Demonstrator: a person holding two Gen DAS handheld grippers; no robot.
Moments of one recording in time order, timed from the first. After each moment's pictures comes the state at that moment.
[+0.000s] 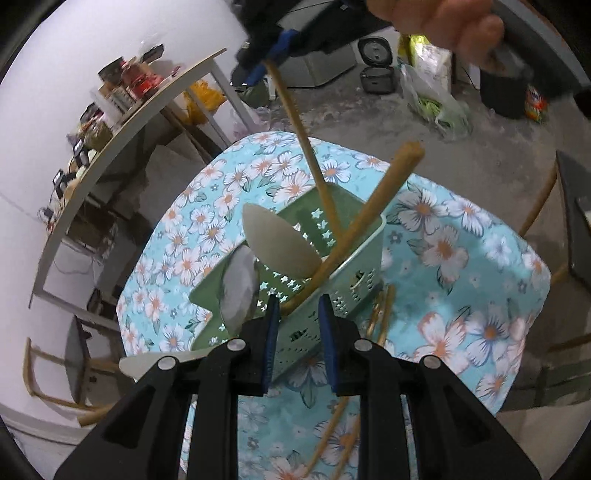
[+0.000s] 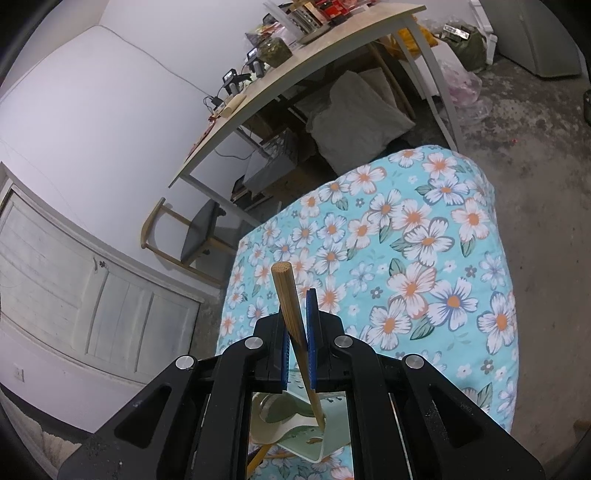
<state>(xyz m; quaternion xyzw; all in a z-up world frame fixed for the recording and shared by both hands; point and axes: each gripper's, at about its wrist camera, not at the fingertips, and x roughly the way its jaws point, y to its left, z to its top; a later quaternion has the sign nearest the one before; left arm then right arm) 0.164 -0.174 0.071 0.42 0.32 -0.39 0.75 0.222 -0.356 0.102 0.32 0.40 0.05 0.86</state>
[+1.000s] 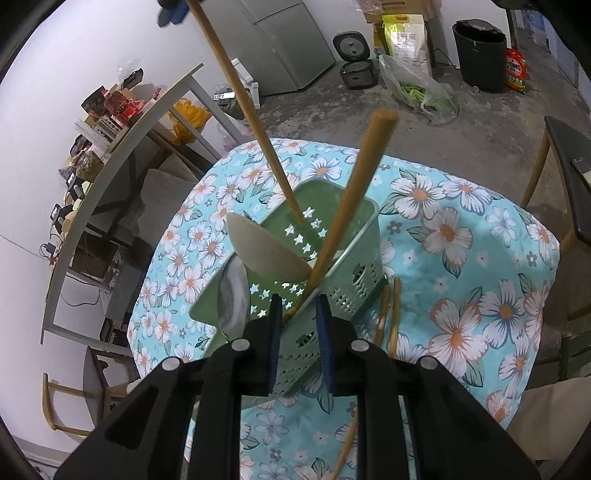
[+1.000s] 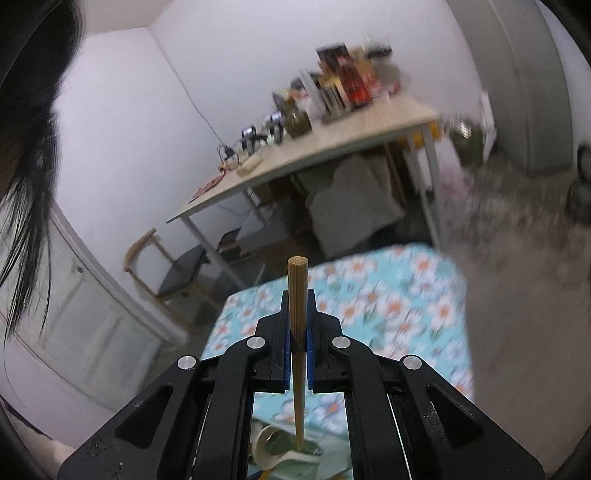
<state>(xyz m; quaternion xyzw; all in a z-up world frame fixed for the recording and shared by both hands) 0.161 -0.173 0.061 0.46 0.29 -0.40 0.74 0.194 -0.330 0.177 0.19 0.28 -0.01 0.94</state>
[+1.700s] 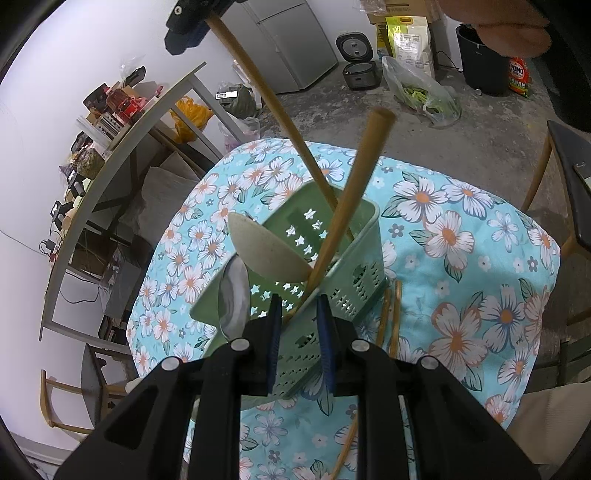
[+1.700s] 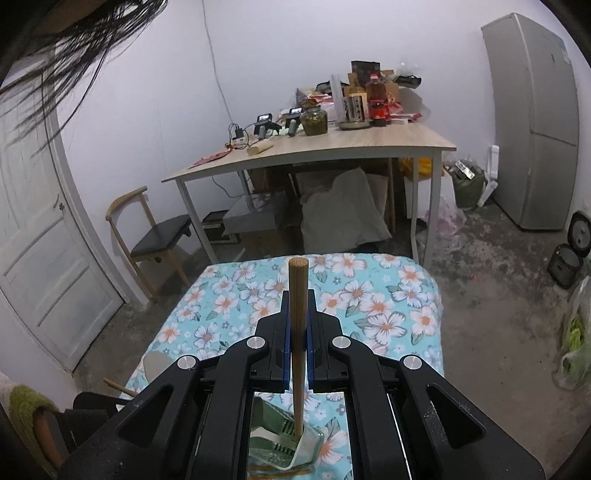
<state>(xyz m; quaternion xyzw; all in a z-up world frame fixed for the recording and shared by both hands) 0.164 -0.177 0.063 0.45 0.29 -0.40 0.74 0.179 -0.291 0.145 0.07 0.28 -0.02 0.96</state>
